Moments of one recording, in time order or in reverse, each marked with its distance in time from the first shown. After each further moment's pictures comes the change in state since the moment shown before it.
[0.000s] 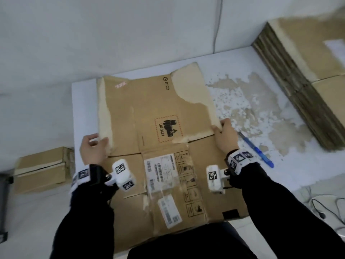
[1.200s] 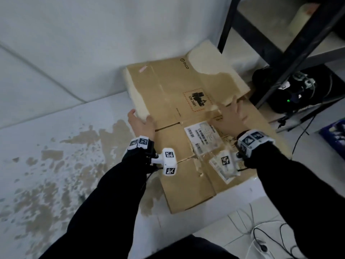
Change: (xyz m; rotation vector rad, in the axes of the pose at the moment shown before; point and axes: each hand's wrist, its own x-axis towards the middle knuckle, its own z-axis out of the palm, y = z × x) left_hand -0.333 0.285 0.561 -0.158 -0.259 0.295; right_hand 0.313 0.237 -0.453 -0.398 -0.072 -0.114
